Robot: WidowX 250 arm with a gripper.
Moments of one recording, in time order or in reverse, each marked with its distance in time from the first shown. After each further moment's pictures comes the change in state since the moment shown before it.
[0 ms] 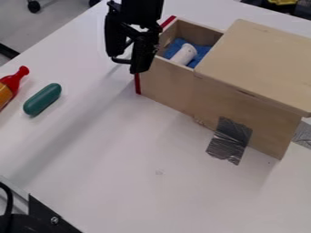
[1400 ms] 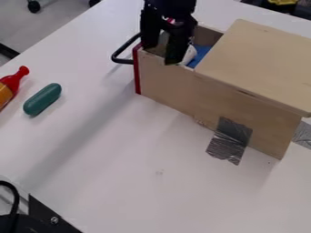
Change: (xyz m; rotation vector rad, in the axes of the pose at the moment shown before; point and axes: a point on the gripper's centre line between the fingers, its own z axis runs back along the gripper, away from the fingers) arm 0.057 -0.012 0.005 0.013 -0.040 -0.047
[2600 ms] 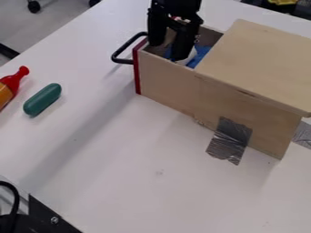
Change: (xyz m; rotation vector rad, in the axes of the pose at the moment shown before) arm 0.022 0.012 -0.013 0.027 -0.026 0.018
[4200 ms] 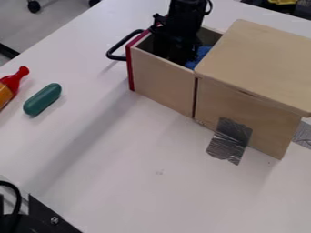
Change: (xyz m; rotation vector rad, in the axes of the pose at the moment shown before) arm 0.000 -0.007 -0.011 -0.006 0.009 -0.021
